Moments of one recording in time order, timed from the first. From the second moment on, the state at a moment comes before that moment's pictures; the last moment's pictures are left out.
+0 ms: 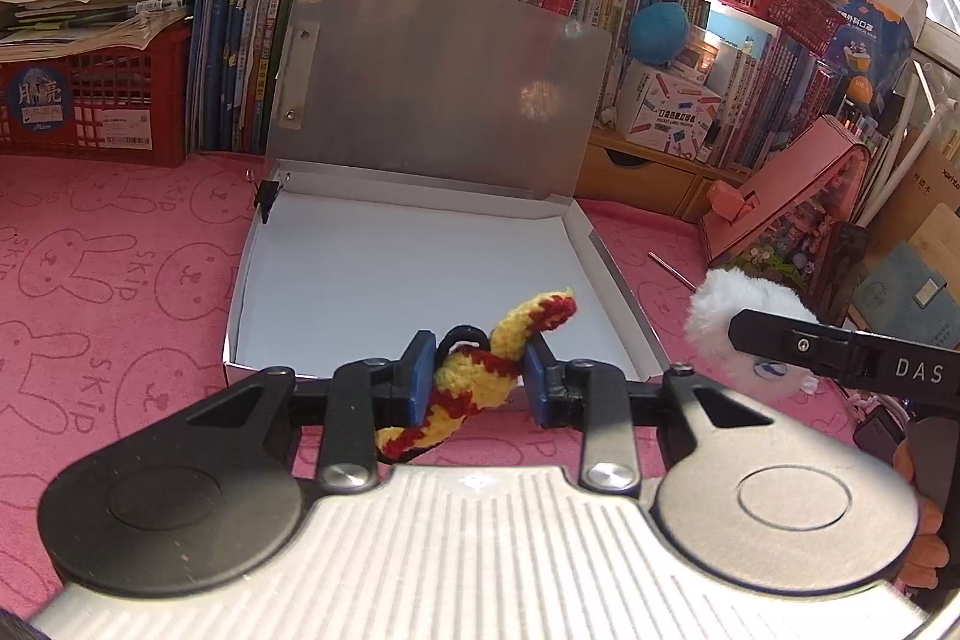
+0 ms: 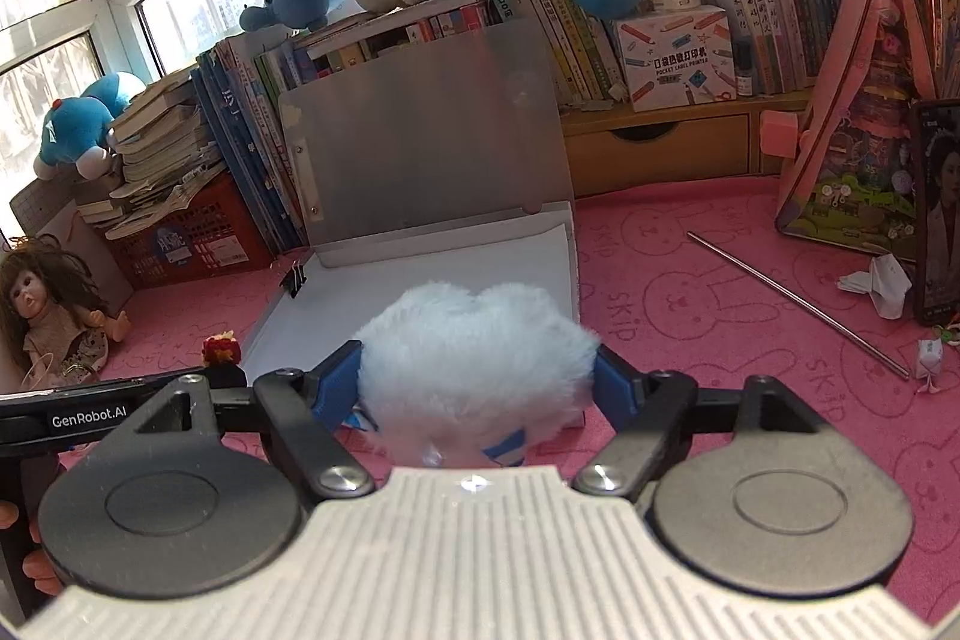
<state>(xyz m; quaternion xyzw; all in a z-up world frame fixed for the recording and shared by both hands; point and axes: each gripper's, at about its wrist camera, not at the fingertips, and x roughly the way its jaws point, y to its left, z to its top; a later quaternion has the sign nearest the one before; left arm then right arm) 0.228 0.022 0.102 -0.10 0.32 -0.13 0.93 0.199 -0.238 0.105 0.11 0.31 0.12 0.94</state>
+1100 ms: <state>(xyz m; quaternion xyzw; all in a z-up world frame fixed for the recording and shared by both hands) 0.388 0.011 0.041 -0.08 0.36 -0.02 0.93 0.368 -0.206 0.046 0.16 0.37 0.08 0.91</state>
